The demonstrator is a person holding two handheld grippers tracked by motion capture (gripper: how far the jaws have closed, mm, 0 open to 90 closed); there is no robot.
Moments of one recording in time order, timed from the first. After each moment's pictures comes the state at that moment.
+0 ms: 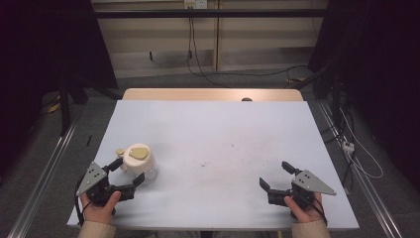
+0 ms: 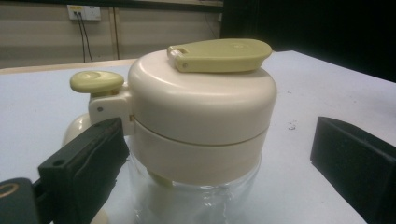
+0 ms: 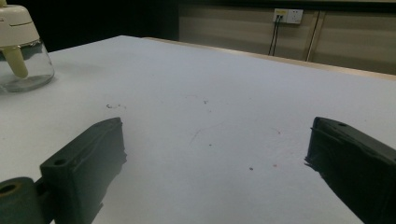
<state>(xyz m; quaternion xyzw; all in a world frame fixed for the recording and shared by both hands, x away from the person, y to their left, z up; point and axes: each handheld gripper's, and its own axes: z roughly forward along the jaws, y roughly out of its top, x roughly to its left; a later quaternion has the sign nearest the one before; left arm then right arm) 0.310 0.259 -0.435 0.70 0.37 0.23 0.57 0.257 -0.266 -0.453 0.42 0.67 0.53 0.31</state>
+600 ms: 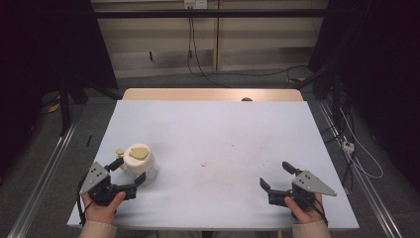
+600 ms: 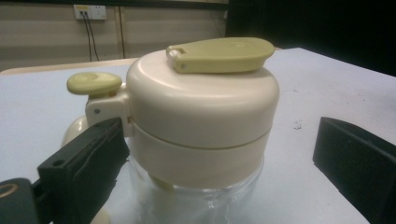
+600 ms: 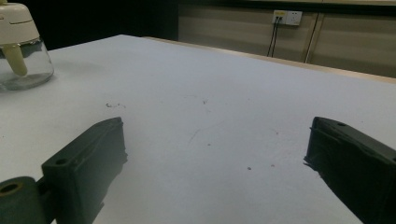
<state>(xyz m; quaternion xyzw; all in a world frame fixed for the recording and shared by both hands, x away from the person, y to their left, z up) 0.310 0.256 -0.434 0.70 0.38 0.24 0.56 0.255 -0.266 -0.452 0.41 0.67 0.53 0.31</state>
